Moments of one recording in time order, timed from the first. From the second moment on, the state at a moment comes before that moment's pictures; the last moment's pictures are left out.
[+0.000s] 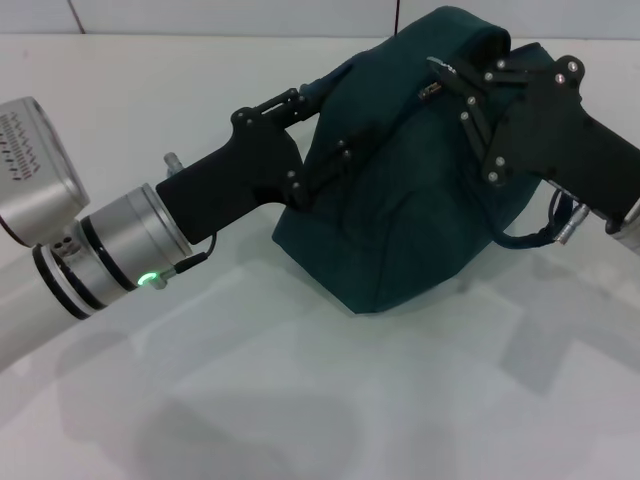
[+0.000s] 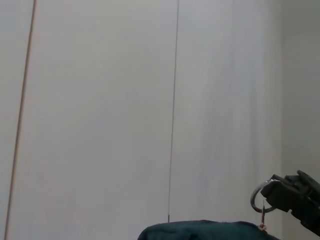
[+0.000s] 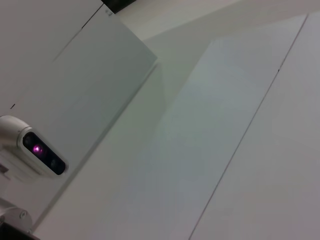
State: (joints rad) left arm -0.58 -2.11 1.20 0.14 0.98 1.51 -0.67; right arm 0.48 2.03 -1.81 -0.40 -0.34 -1.47 0.03
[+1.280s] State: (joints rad) left arm -0.56 -2.10 1.28 0.13 1.00 1.51 -0.38; right arm 0.44 2.03 -1.85 -0.39 -0.19 -1.51 0.09
